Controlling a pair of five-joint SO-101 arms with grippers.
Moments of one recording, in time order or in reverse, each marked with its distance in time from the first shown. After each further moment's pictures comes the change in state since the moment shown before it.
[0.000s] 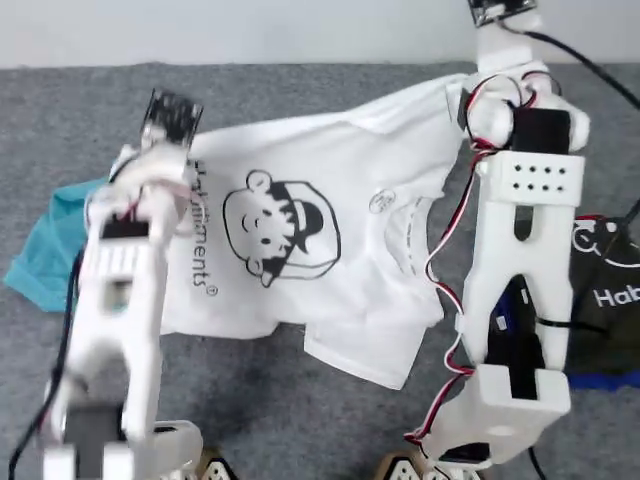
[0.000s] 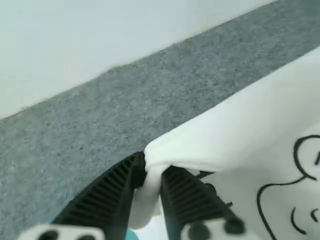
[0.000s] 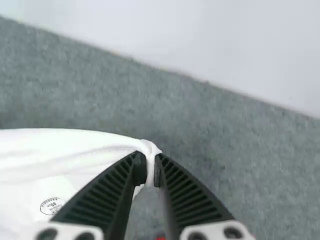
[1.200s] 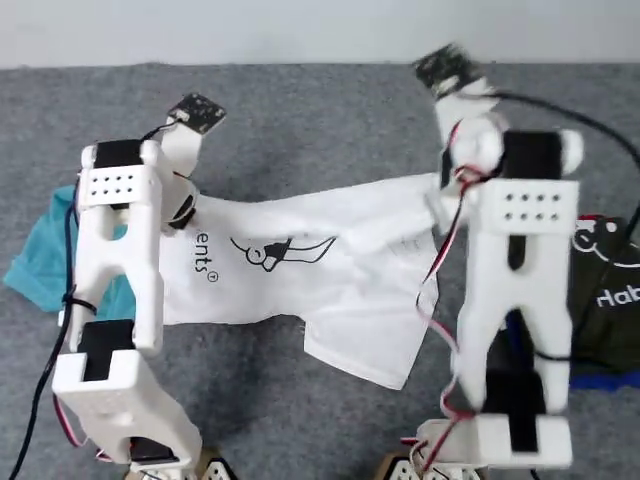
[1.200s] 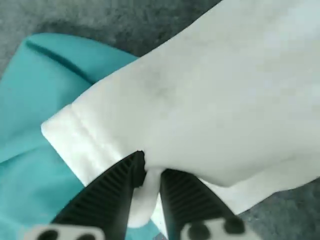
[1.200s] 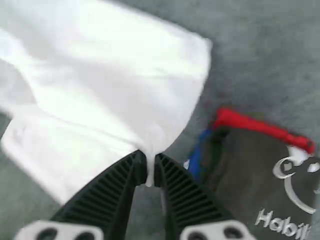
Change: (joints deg) left arm -2.0 20.5 -33.5 56.4 -11.5; right arm -4.8 -15.5 17.2 34.4 8.5
